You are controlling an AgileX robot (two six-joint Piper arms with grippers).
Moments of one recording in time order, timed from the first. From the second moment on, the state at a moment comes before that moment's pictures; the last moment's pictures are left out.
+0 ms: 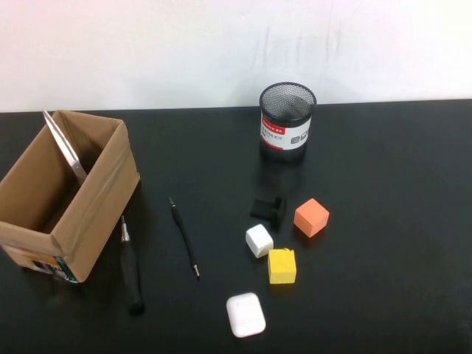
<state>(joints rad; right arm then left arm) -0.03 -0.02 0.03 -0.16 0.32 0.07 -0.12 -0.01 0.03 0.02 -0.41 -0.19</state>
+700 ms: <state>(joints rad) -0.03 -0.02 0.03 -0.16 0.32 0.07 -0.12 0.28 -0.58 0.06 0.35 -0.24</state>
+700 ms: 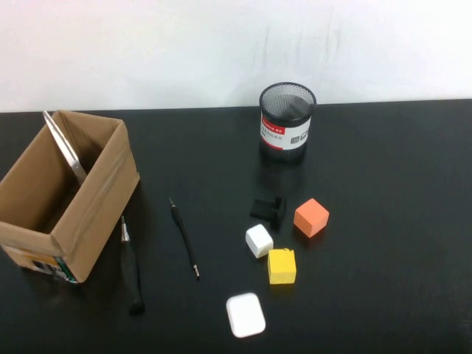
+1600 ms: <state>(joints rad) -0.03 -0.02 0.03 -0.16 0.32 0.07 -0.30 1.15 -1.09 -0.25 0.96 0.09</state>
